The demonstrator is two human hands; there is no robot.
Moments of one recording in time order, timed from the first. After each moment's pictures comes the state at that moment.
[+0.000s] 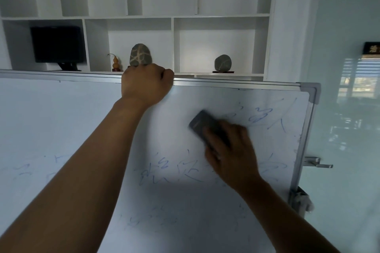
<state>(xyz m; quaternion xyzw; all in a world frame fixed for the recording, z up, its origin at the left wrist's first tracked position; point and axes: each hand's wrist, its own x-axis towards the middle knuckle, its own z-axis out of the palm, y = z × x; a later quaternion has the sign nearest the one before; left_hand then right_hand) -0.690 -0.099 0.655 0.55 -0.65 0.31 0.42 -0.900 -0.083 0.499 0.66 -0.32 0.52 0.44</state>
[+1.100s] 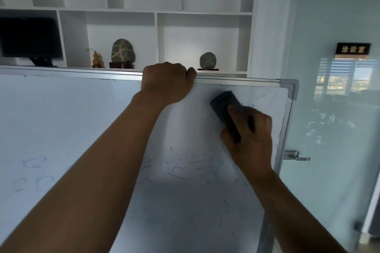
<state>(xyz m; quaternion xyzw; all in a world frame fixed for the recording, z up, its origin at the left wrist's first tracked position) -0.761 -0.112 0.657 0.48 -0.73 0.37 0.30 -0.955 -0.071 0.517 0.60 -0.38 0.57 0.42</state>
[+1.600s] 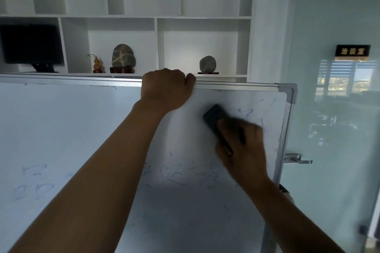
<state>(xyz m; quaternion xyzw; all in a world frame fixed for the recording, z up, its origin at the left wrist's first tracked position) -0.763 -0.110 0.653 0.50 -0.71 0.35 0.34 -0.949 -0.075 0.500 0.63 -0.36 0.54 0.43</state>
